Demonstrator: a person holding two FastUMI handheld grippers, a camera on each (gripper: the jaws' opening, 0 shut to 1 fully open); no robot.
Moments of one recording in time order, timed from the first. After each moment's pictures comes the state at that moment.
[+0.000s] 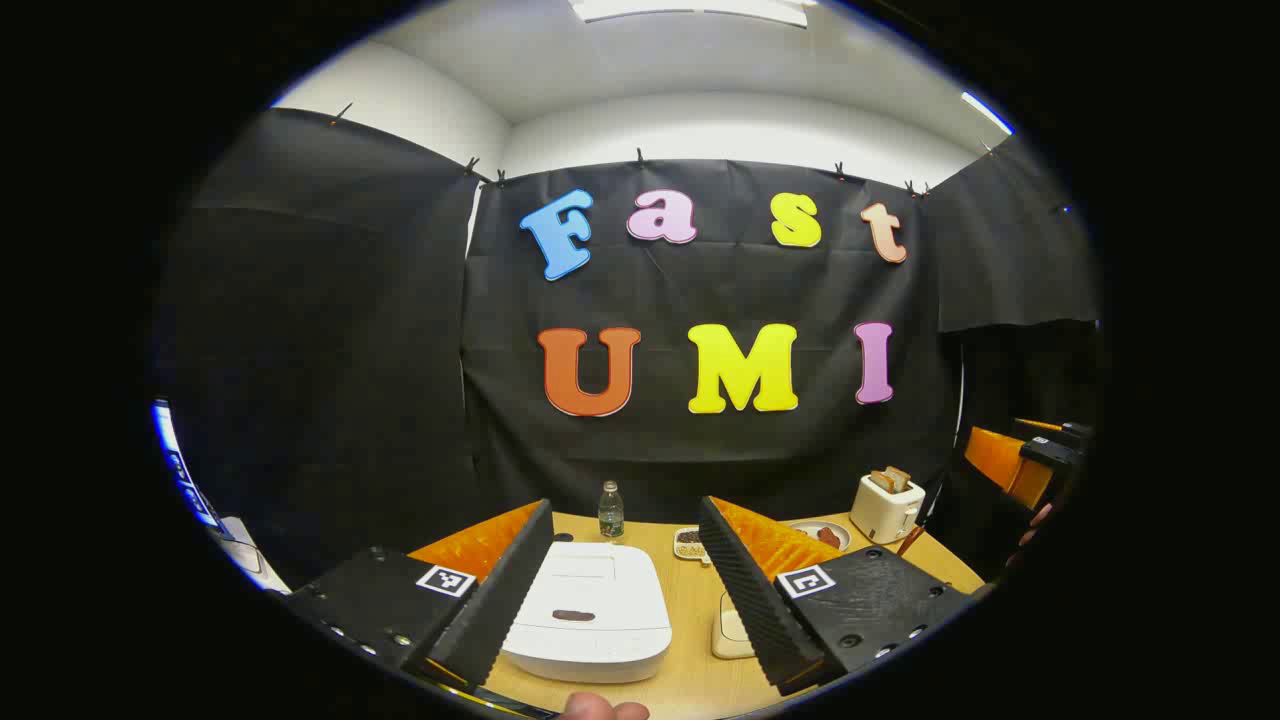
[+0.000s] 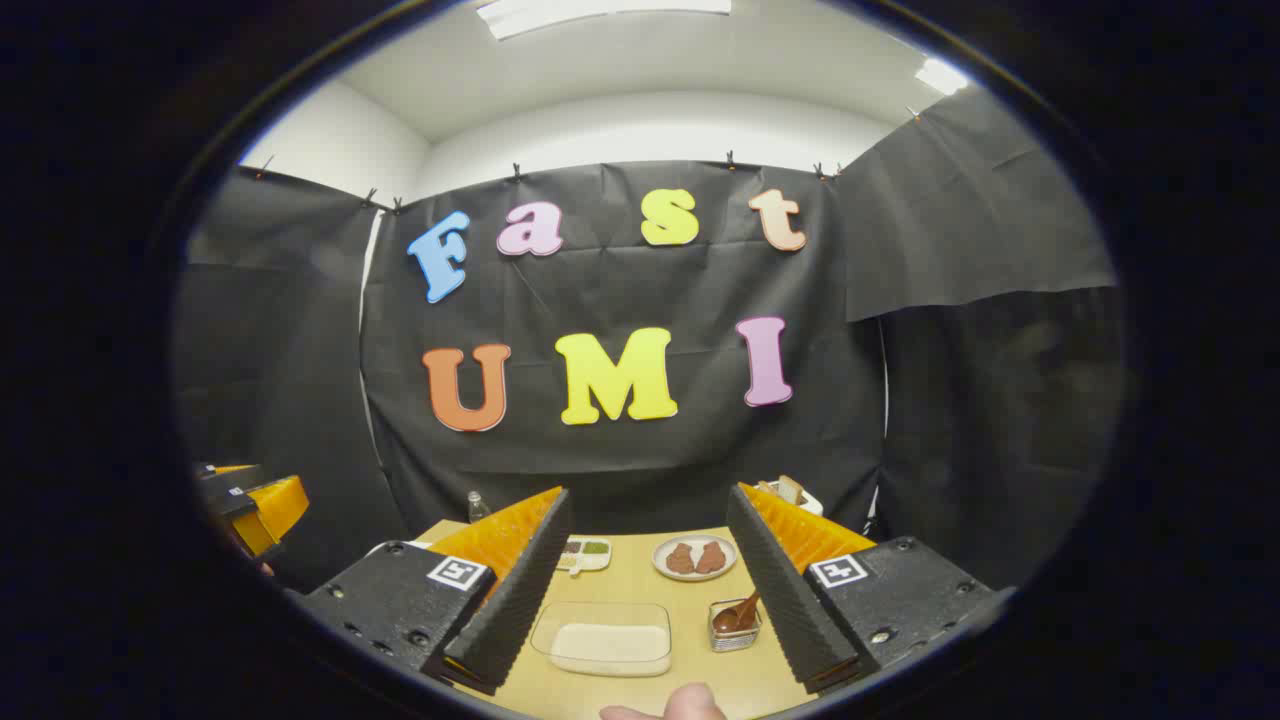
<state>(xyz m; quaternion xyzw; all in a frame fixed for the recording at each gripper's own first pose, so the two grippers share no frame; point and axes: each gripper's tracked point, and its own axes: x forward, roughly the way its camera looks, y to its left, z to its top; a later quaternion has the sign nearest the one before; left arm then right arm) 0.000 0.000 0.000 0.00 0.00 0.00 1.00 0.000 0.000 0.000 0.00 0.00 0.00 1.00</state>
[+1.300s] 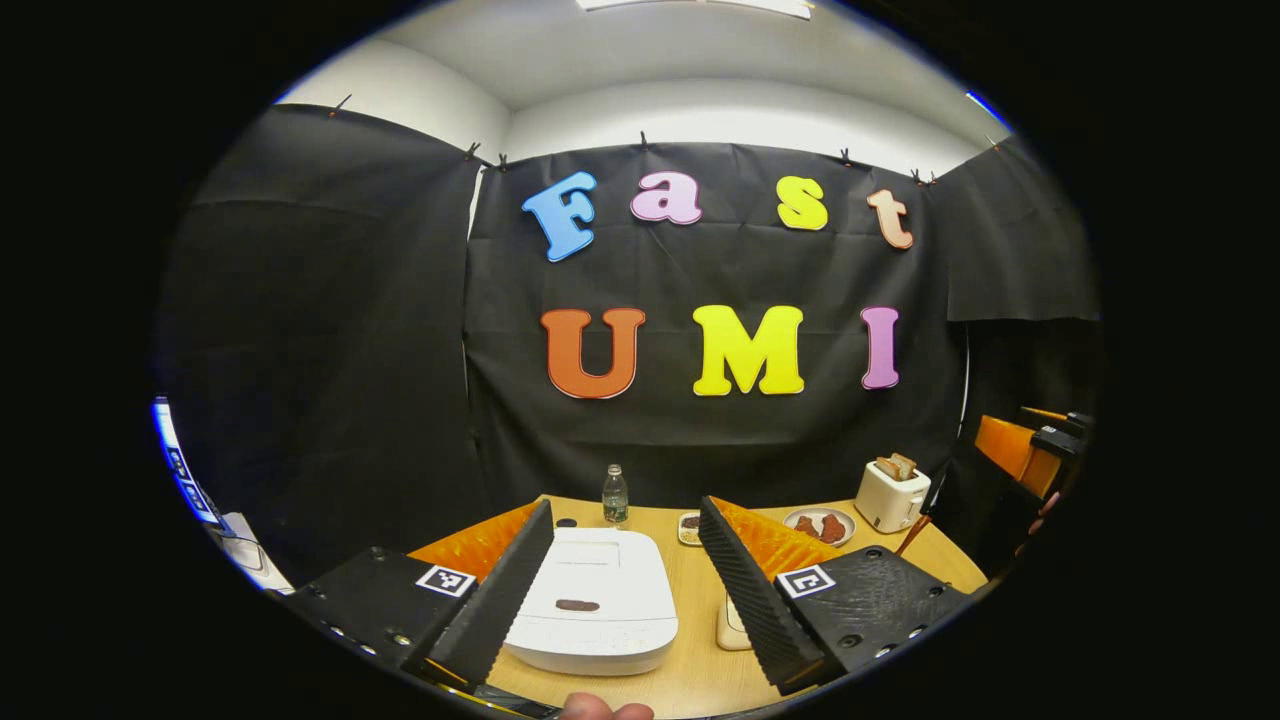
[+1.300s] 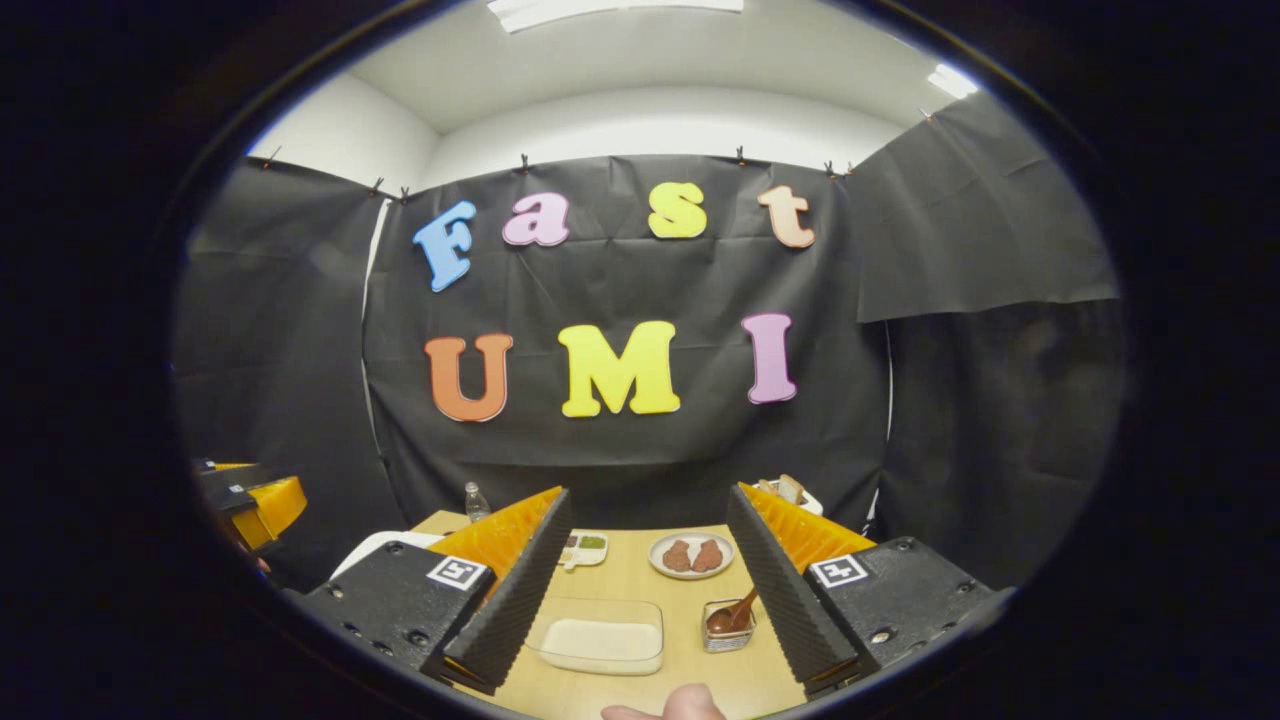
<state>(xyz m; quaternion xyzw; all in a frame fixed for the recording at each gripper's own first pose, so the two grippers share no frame) 0.008 0.005 -0.022 0.00 0.03 0.01 1.00 0.012 -0.005 -0.008 -0.01 0.01 0.01 1.00</state>
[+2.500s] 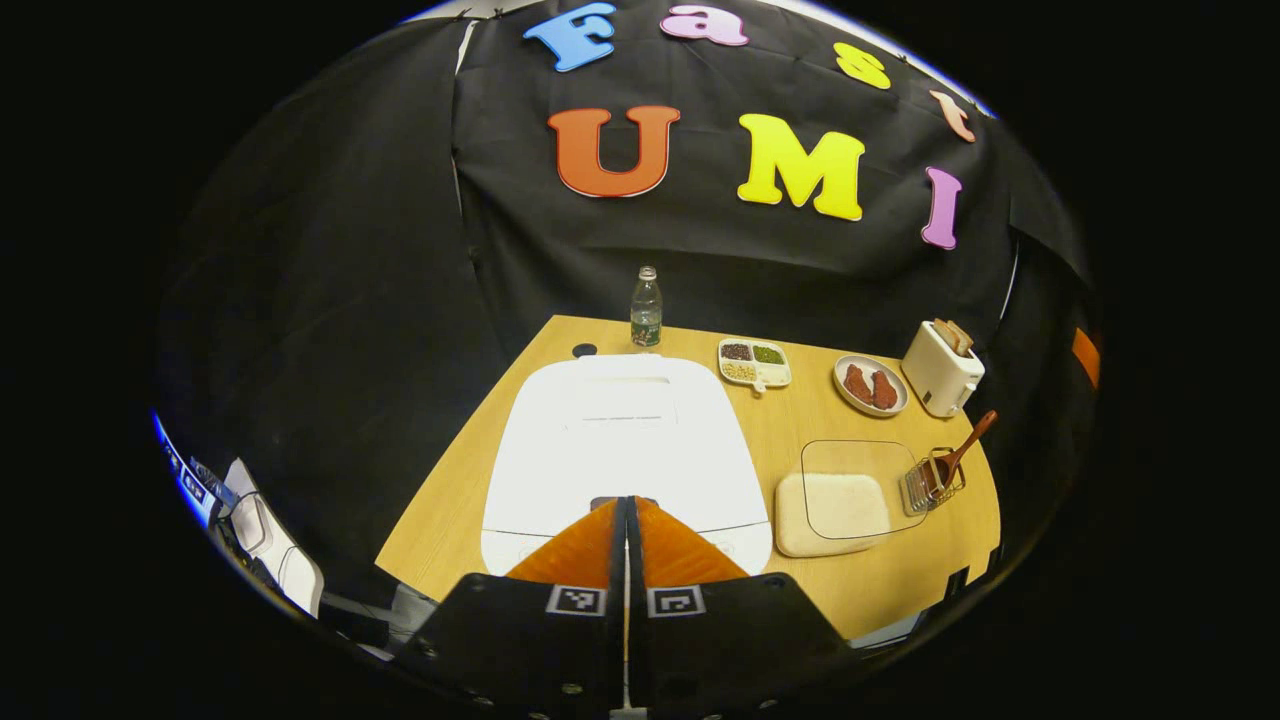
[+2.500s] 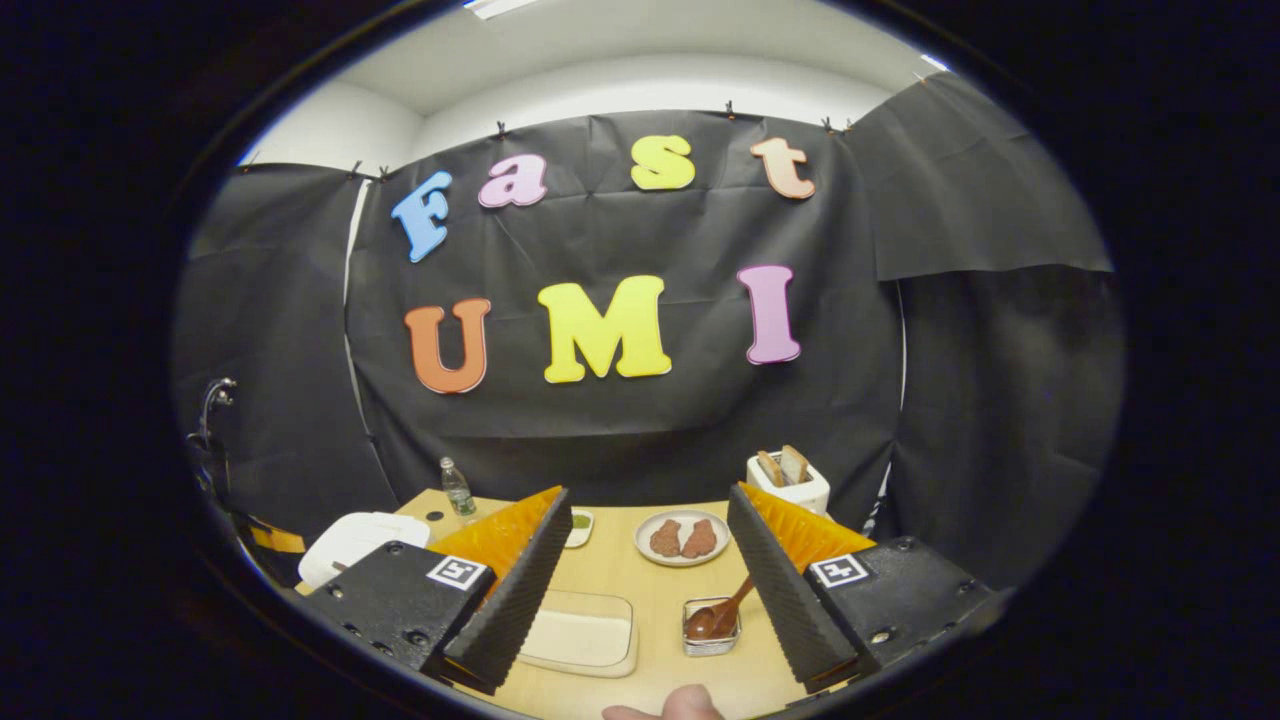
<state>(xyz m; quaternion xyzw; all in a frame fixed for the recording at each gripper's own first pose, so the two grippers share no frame) 0.063 0.055 -0.182 -0.03 0.34 -0.01 0.94 0.088 -0.059 -0.056 0.00 0.07 0.02 1.00</state>
